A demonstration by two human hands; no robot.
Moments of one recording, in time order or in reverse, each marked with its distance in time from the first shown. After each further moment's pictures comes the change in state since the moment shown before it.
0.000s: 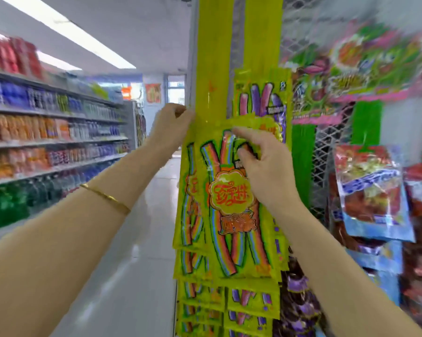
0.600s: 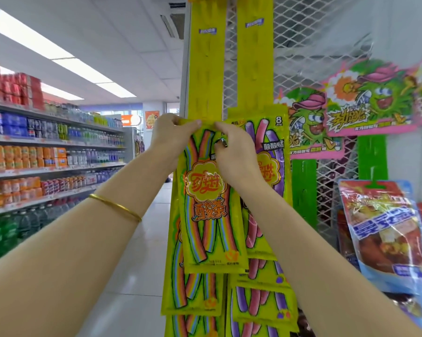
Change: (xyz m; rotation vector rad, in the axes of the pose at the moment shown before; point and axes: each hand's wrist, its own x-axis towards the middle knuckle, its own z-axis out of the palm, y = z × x) left_hand 0.053 0.023 0.017 -0.209 0.089 -0.086; right_hand 0.096 0.007 0.038 -0.180 -0.025 0.028
